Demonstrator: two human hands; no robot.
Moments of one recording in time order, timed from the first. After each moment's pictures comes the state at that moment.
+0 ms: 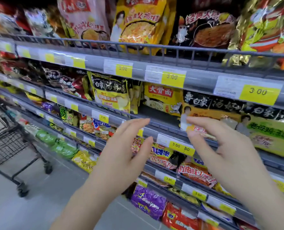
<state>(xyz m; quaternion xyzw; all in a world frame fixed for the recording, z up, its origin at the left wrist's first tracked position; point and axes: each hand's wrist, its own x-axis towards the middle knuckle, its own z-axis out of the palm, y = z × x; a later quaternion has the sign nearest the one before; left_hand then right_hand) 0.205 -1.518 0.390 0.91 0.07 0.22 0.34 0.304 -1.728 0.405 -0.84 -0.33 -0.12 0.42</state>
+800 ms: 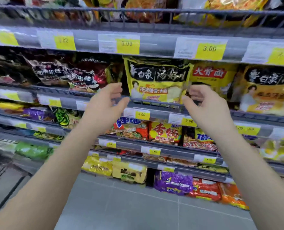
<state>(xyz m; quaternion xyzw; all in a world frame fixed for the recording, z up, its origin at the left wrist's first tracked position) 0.274 -1.204 0.385 0.91 0.07 0.10 0.40 0.323 -1.467 0.381 -0.91 -0.09 -0.09 0.39</state>
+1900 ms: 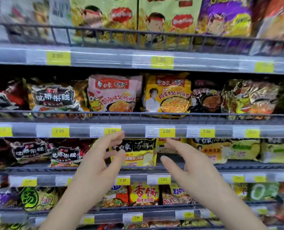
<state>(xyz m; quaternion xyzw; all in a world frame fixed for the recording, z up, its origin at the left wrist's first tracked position) 0.230 -1.220 0.483 0.84 -0.11 0.15 0.51 0.230 -1.467 0.496 -0.94 -0.12 -0.10 0.30</state>
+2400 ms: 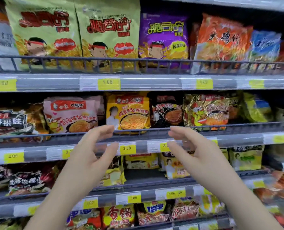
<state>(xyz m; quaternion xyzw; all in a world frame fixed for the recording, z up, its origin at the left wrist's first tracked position) 0.248 -1.317 0.539 0.84 -0.14 0.21 0.48 0.228 -1.582 0.546 -0.88 -0.11 -0.21 0.41</state>
